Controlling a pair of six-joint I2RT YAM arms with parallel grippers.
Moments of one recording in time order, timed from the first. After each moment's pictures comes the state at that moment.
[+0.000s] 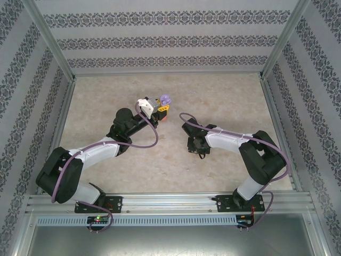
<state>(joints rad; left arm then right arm) -0.52 1.43 0.71 0.81 0.34 0.09 0.65 1.65 0.89 -0.60 0.11 0.81</state>
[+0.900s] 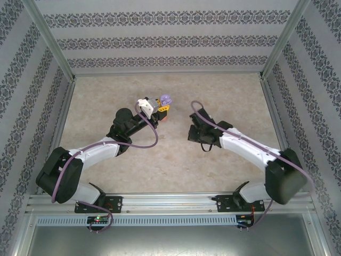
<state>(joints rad) -0.52 1.43 0.71 0.81 0.36 0.09 0.61 1.37 0.95 -0.58 0.08 0.80</state>
